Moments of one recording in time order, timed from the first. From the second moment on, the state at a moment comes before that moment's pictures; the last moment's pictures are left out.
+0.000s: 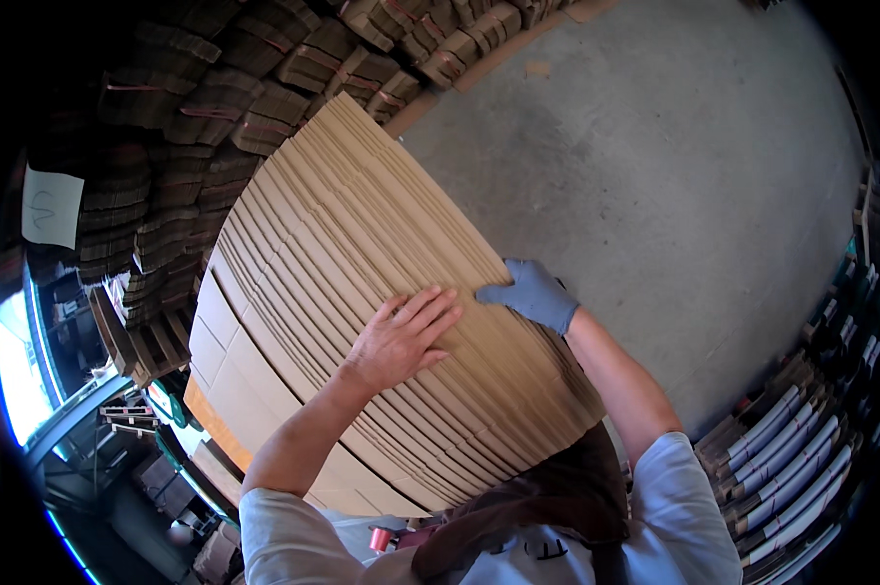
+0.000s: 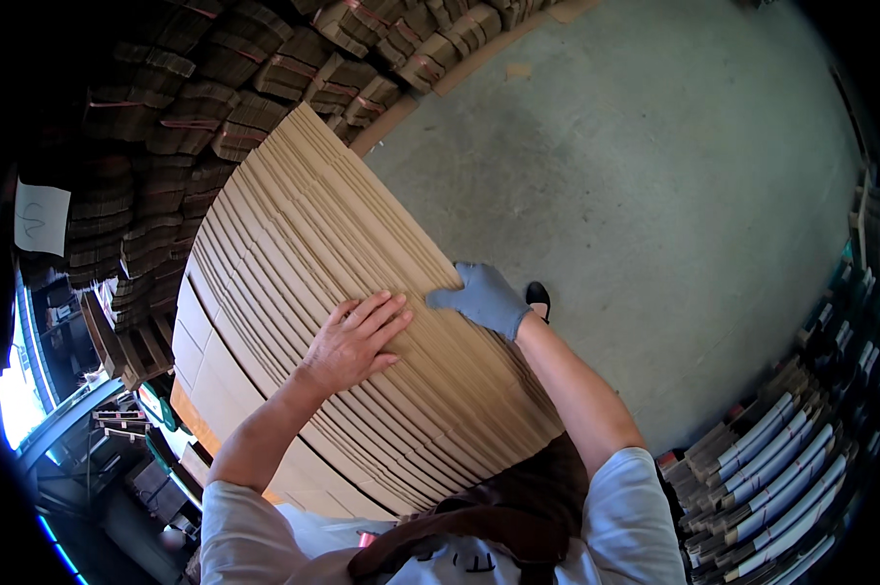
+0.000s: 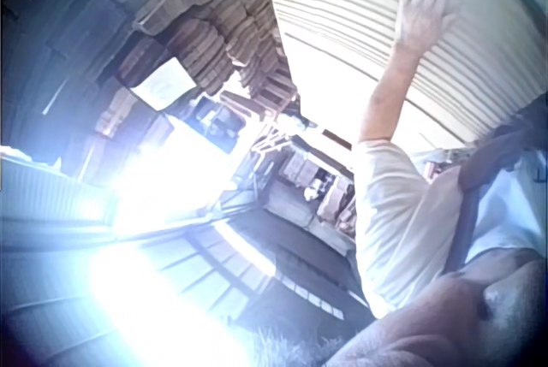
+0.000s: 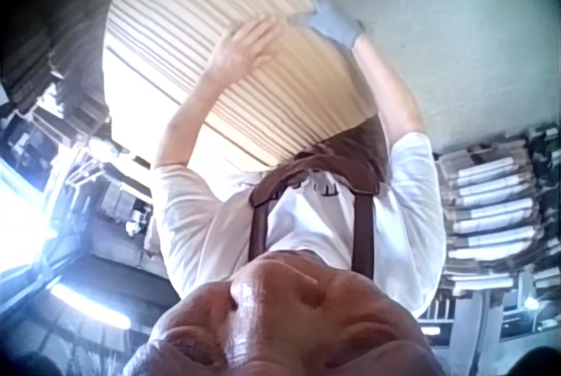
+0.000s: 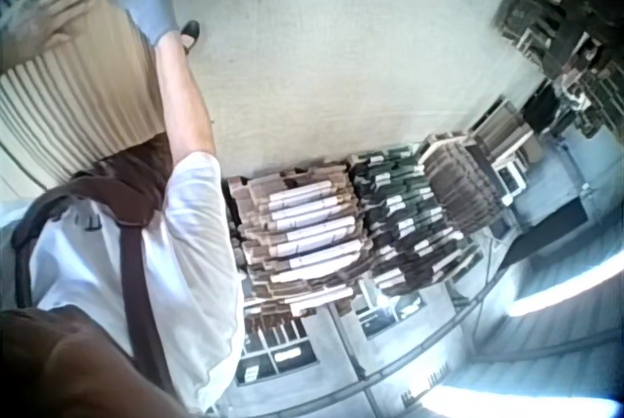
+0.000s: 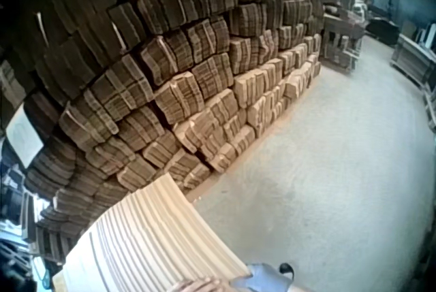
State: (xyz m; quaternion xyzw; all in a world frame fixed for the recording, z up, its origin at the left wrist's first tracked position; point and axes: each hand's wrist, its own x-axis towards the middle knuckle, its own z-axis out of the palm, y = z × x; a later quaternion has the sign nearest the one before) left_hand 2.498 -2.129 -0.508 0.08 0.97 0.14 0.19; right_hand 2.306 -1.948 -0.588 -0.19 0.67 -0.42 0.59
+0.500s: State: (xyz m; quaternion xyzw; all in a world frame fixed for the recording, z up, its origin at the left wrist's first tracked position) left_hand 2.520 -2.138 -0.510 0.07 0.96 0.16 0.24; right_hand 2.308 -1.949 -0.602 -0.16 0.62 -0.45 0.62
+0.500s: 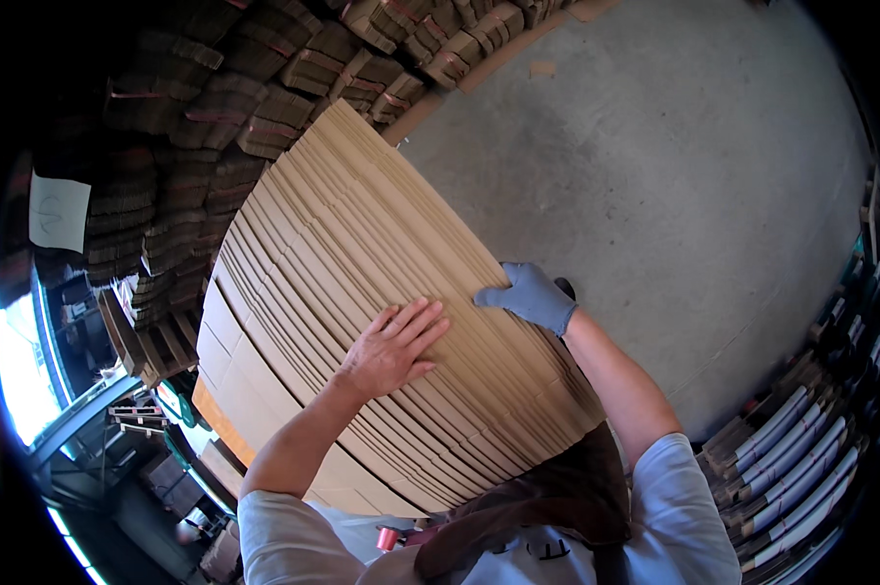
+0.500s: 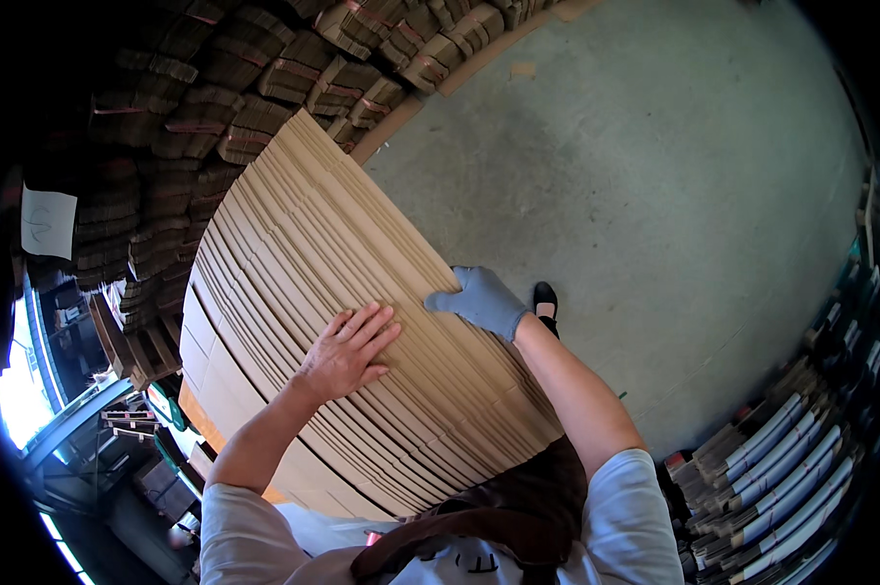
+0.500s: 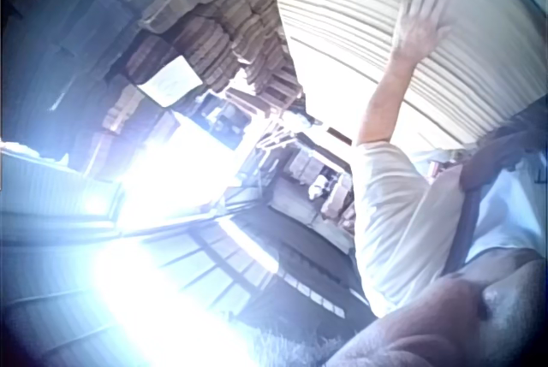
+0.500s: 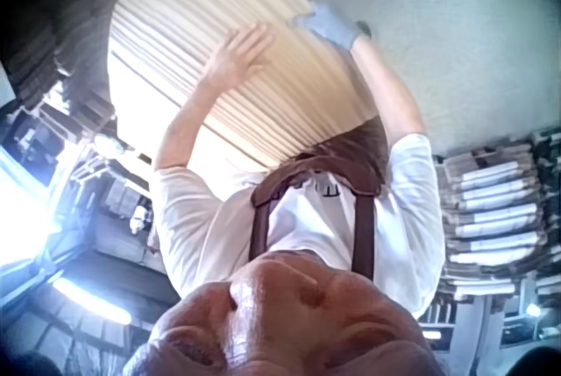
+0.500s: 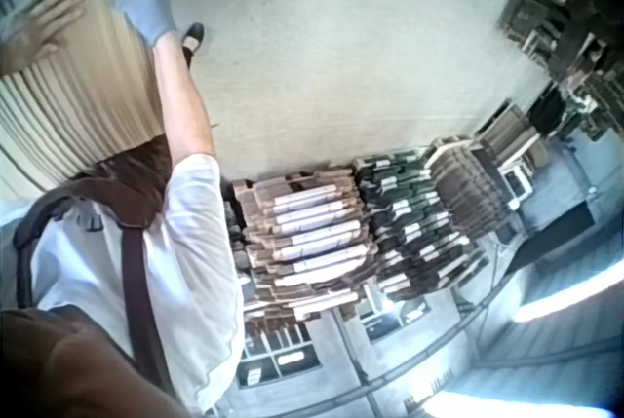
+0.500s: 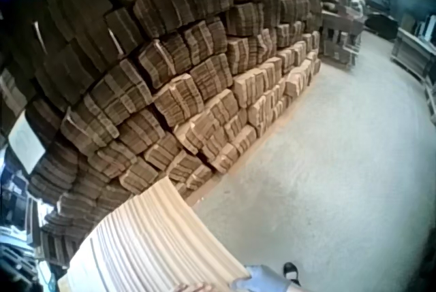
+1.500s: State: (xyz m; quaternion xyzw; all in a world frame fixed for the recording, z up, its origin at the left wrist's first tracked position) left_hand 2.464 -2.136 -0.533 0.11 0.97 0.21 0.05; right_hand 2.312 -1.939 -0.612 -0.24 0.65 -0.44 0.57
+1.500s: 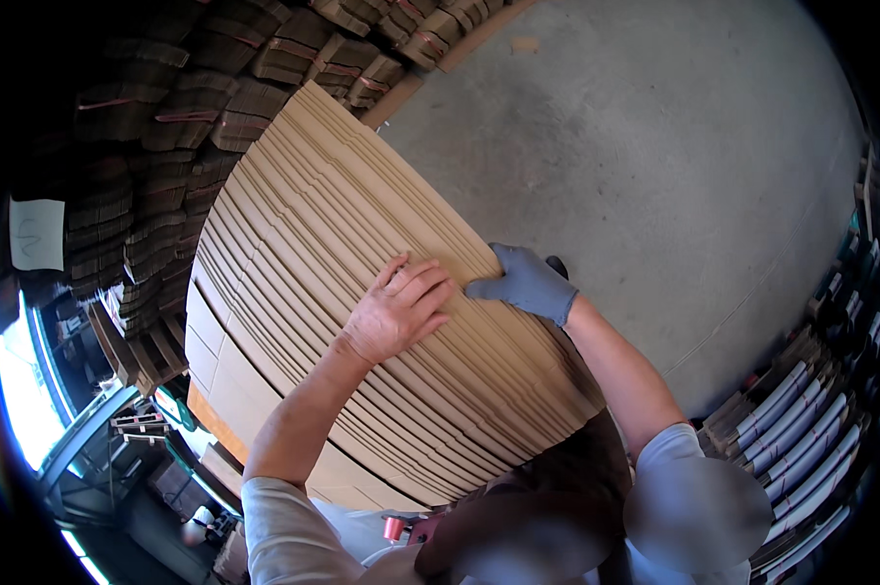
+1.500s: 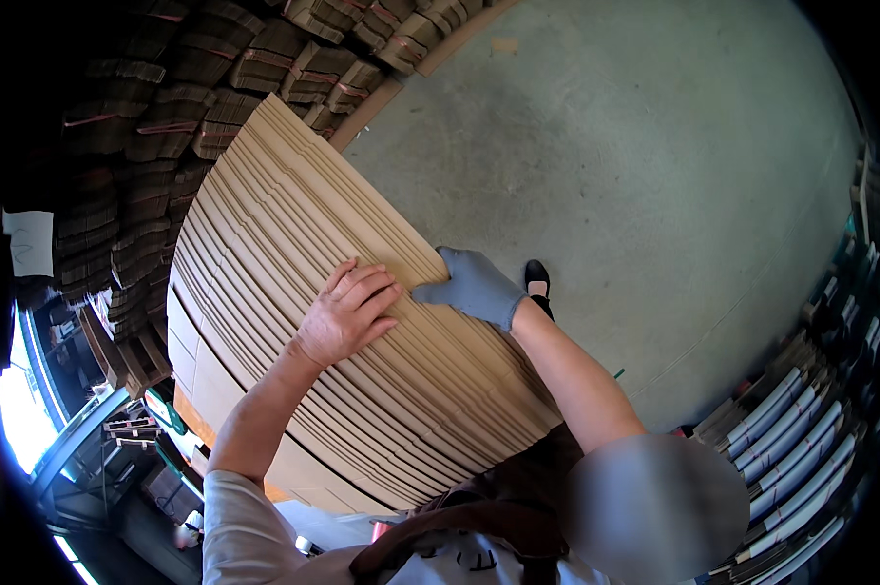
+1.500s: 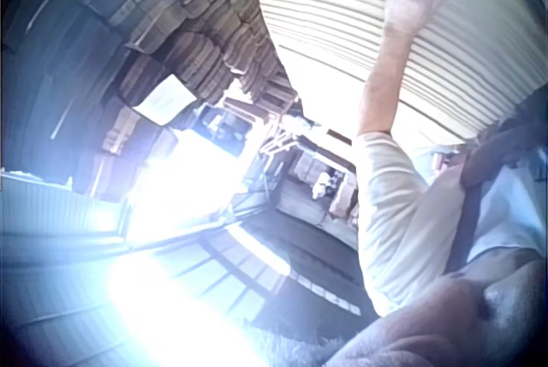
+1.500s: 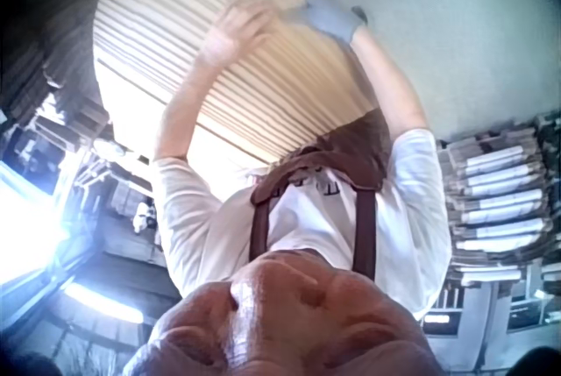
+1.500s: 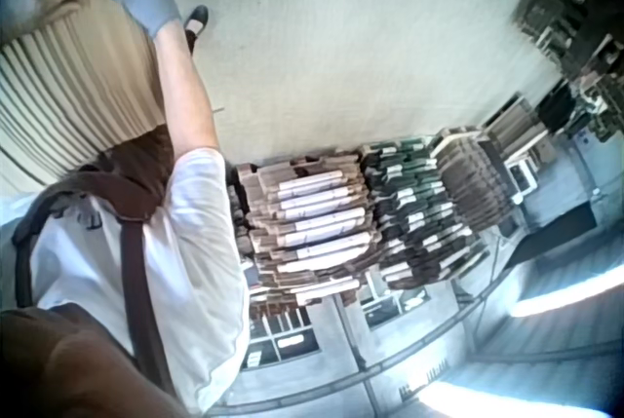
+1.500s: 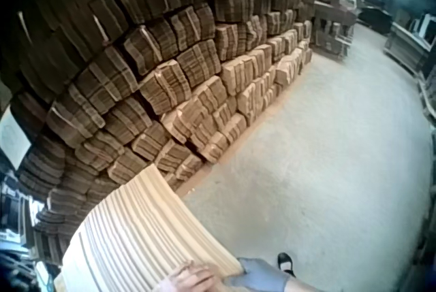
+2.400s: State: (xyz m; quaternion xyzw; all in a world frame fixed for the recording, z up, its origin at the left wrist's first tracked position) left_hand 2.457 -2.140 -0.539 0.10 0.96 0.25 0.06; right_hand 2.333 -1.952 -0.591 -0.27 0.76 -0.35 0.48
